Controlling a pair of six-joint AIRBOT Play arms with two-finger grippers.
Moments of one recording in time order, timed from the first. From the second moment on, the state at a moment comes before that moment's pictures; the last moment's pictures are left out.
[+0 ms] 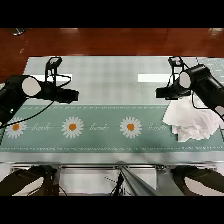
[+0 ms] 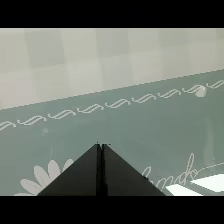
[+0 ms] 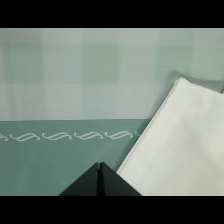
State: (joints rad) left arm -0.27 -1.13 0.98 1.36 -0.98 -1.63; right arm 0.26 -1.29 1.12 -1.76 1.14 1.91
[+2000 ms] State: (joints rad) left arm -0.27 -1.13 0.96 1.36 -0.75 -1.63; right arm -0.54 -1.36 0.93 -1.75 1.09 1.85
